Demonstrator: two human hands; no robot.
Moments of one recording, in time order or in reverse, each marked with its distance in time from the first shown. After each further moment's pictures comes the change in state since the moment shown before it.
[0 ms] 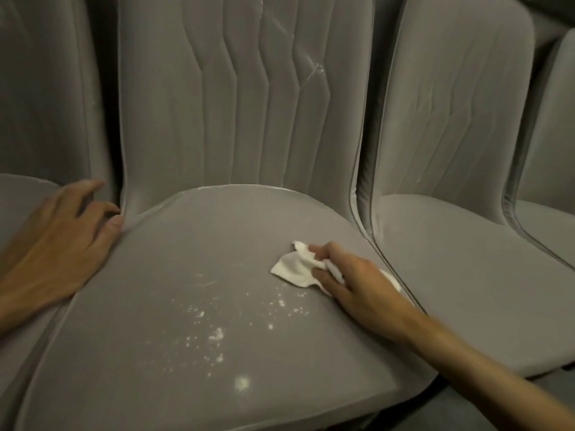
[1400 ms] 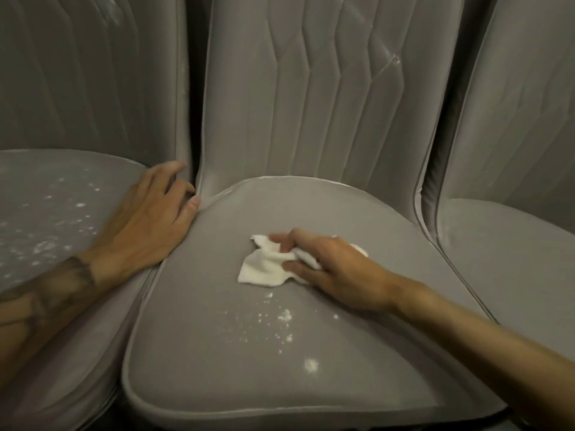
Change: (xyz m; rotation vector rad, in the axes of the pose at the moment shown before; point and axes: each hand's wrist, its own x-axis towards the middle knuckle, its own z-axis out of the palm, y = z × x) left_hand -0.001 0.072 -0.050 0.128 -0.144 -0.018; right_hand 0.070 -0.075 0.046 0.108 -0.269 -0.419
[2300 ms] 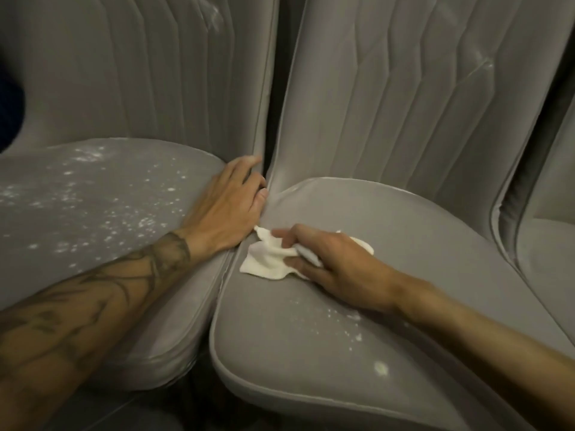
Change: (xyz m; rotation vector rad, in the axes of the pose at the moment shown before) left_hand -0.003 -0.002 -0.009 -0.038 -0.014 0.015; right_hand 0.058 -0.051 0.036 0.014 -0.034 -0.189
